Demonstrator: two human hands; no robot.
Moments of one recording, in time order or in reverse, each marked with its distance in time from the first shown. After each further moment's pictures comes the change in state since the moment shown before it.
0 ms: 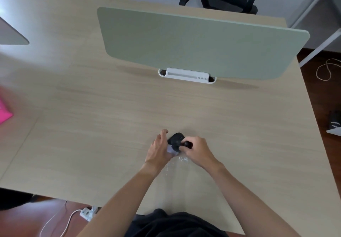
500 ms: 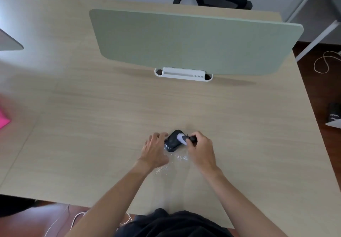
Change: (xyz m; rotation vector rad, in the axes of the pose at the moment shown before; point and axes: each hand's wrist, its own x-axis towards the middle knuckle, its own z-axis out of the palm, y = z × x) left_hand -0.001 -0.012 -0.017 0.217 -0.129 0.109; right_hand -0.015 0.003 0.005 0.010 0.377 0.076
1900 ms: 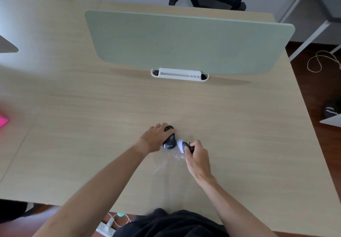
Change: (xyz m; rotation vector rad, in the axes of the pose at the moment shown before) left_hand 0.046 -0.003 -0.024 0.557 -0.101 0.423; right_hand -0.025 0.018 0.015 0.050 0.013 0.136
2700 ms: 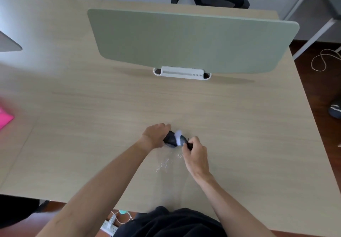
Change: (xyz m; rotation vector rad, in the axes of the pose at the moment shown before) left_hand 0.003 0.001 -0.016 -0.169 -0.121 -0.172; right_hand -0.002 -0.009 0.008 0.030 0.019 -0.080
